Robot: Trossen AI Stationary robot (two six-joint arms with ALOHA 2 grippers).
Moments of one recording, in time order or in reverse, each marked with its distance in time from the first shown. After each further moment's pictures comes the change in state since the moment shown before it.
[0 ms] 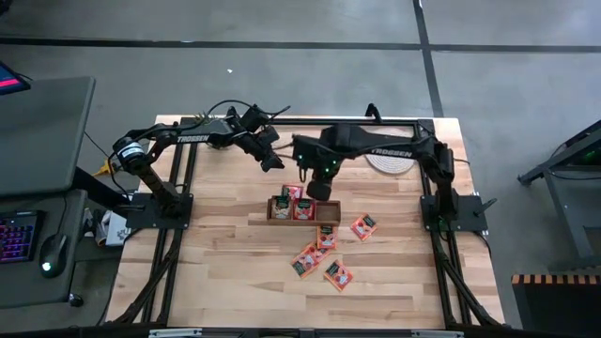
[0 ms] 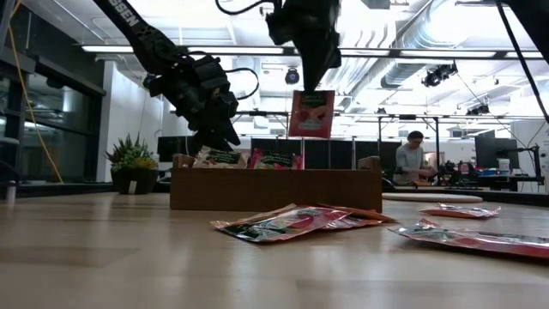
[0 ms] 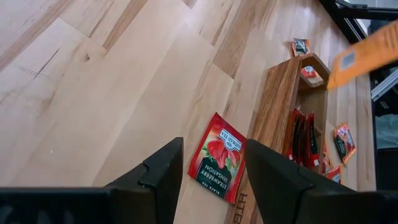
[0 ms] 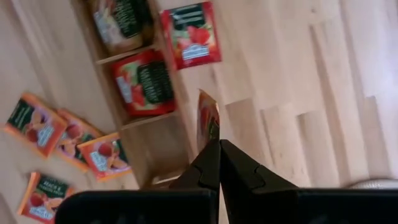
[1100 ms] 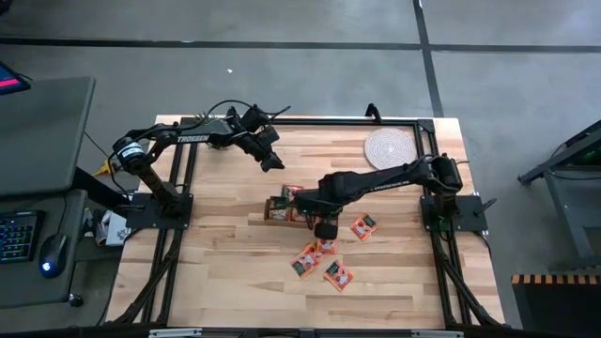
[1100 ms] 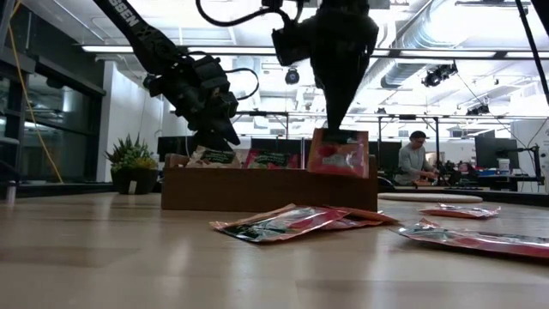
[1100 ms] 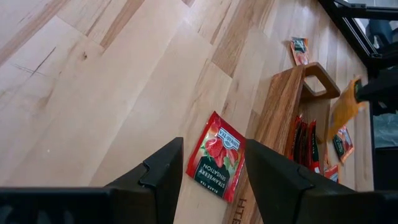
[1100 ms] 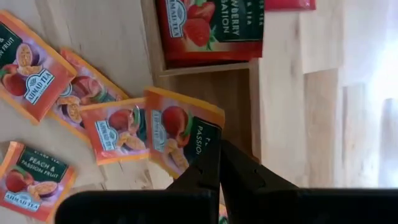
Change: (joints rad) left arm 0.000 0.000 0.000 -0.004 0.006 0.000; right arm 0.237 -0.027 -0.327 0.194 0.081 0.110
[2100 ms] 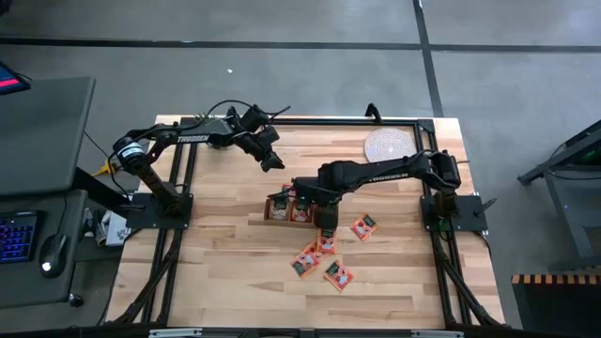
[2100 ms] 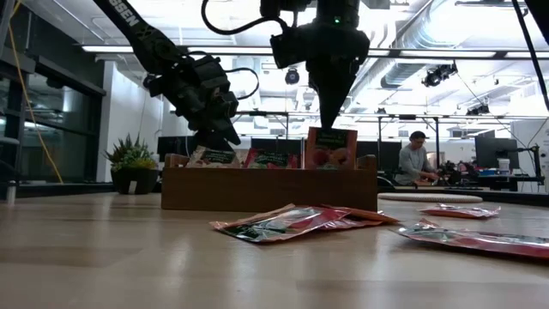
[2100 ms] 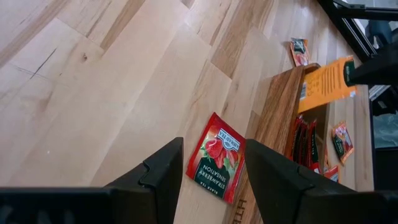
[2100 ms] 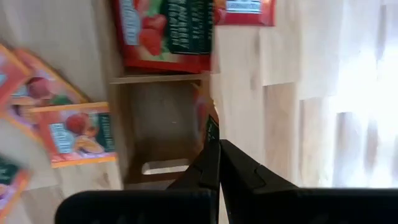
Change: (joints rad) left arm 0.000 0.000 0.000 0.004 0.001 0.000; right arm -0.068 -0.002 0.020 -0.009 0.036 -0.133
